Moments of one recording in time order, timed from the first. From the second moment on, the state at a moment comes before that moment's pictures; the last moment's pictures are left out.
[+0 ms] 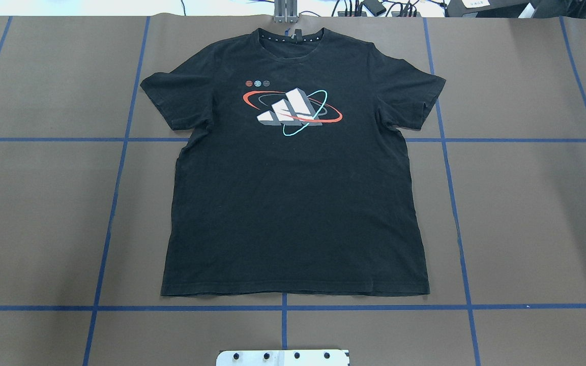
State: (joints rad) left arm -1.55 -1.43 -1.78 -1.60 -2.39 0.11; right arm 1.56 -1.70 1.78 -1.58 2.36 -0.01
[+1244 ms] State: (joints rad) left arm -1.50 -1.70 -1.61 -1.89 -2.39 0.10; right arm 1.36 -1.32 1.49 -1.42 2.36 0.28
